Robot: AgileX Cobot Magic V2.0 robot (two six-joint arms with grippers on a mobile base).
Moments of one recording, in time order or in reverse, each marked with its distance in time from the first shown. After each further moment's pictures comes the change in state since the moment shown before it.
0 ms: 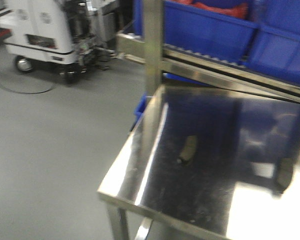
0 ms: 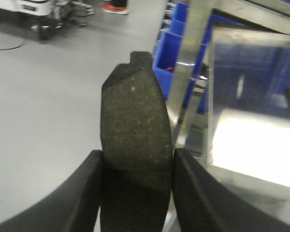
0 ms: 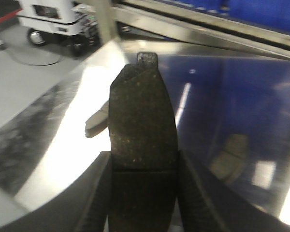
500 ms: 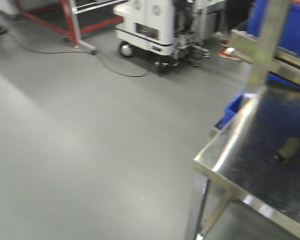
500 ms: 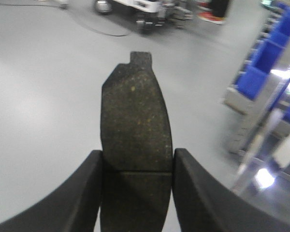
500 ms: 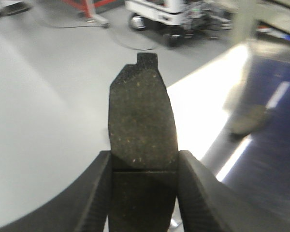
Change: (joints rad) left arm 0.000 0.000 0.000 0.000 0.001 0.000; right arm 0.000 0.000 0.000 0.000 0.000 0.000
